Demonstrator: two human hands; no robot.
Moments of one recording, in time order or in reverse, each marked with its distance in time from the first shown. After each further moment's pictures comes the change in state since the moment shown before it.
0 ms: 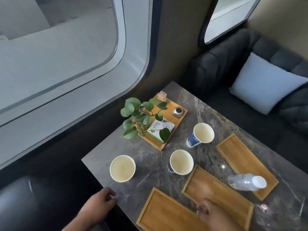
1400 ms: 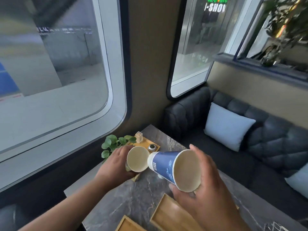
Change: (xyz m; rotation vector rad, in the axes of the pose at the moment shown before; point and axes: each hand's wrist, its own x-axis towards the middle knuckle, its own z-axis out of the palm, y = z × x) left_hand -0.095 0.270 -0.066 0.208 0.585 0.764; right_hand -0.218 -0.016 -0.158 0.254 1.013 -0.886
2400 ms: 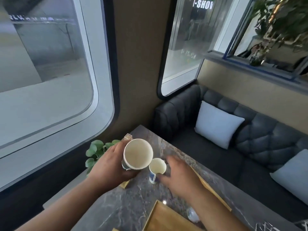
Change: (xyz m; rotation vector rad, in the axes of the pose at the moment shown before) left_hand 0.041 0.035 -0.027 -0.163 0.060 0.137; right_hand 0.087 0.088 0.080 -0.270 -0.395 0.187
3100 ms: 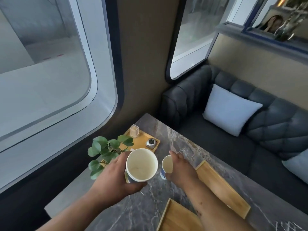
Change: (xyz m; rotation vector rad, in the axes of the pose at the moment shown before) left_hand 0.002 -0.081 0.039 -0.082 -0.236 -0.153; right_hand 0.101 0.055 0.130 -0.152 -0.174 0.252
